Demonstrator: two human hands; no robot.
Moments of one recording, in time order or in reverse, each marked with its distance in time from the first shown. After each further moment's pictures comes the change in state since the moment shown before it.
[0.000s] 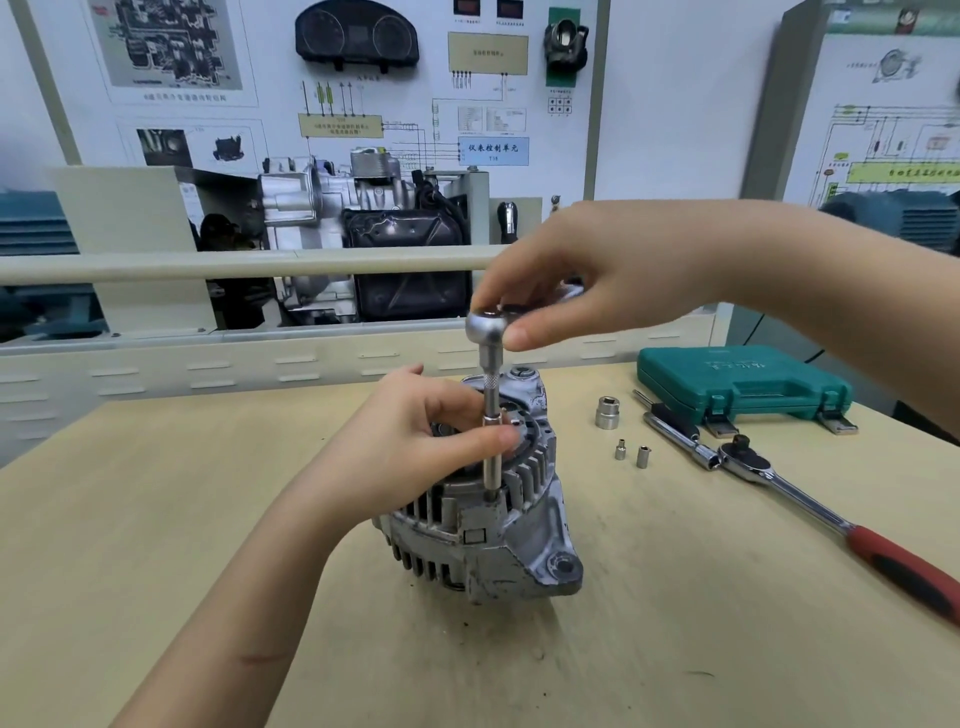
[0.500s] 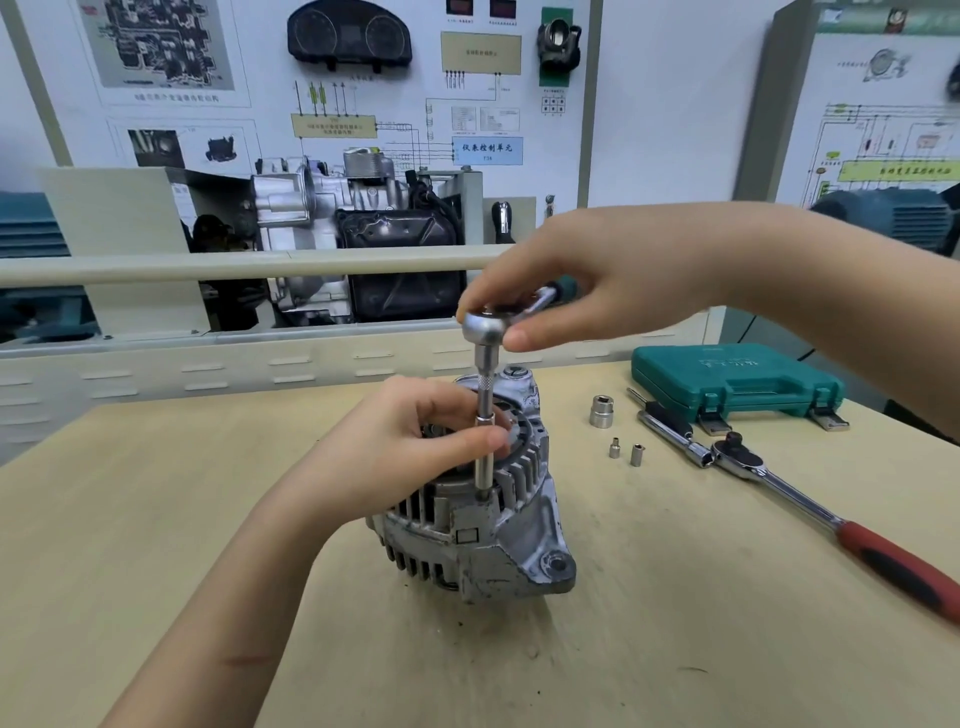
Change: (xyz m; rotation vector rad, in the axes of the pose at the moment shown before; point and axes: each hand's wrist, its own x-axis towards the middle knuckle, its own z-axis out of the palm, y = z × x) left_hand -0.001 0.004 -0.001 -0.137 -0.061 -0.002; right_hand -0.006 -0.003 0.000 -0.004 -0.021 0.001
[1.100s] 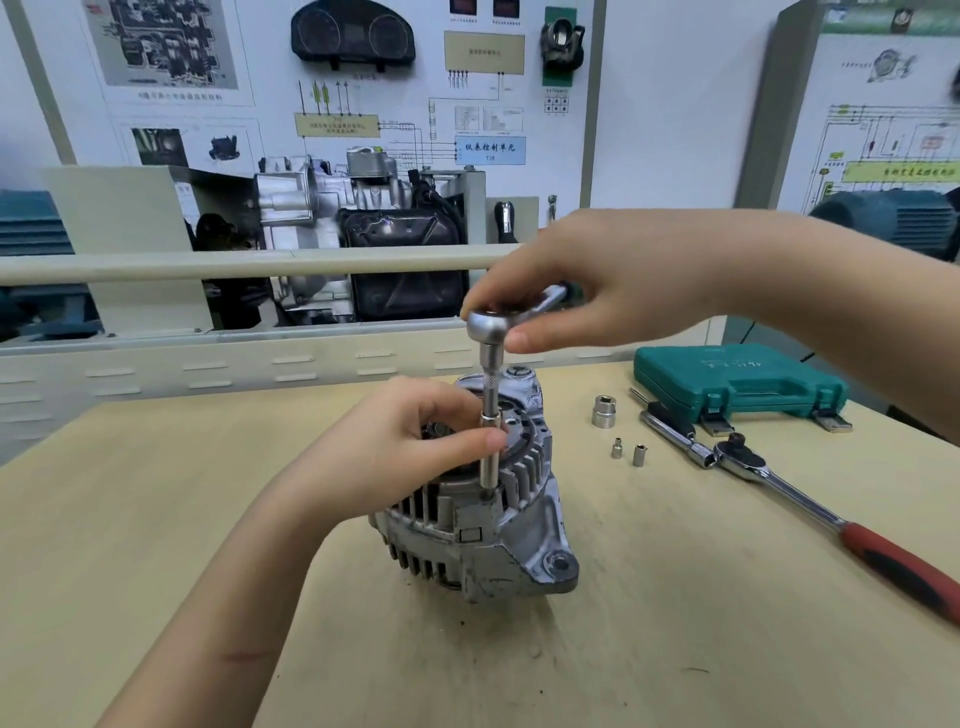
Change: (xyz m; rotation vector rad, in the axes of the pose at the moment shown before) left_hand -0.001 -0.004 -0.005 0.080 -0.016 0.009; right_hand 0.000 -0.003 0.004 -0.049 0.027 -0.009
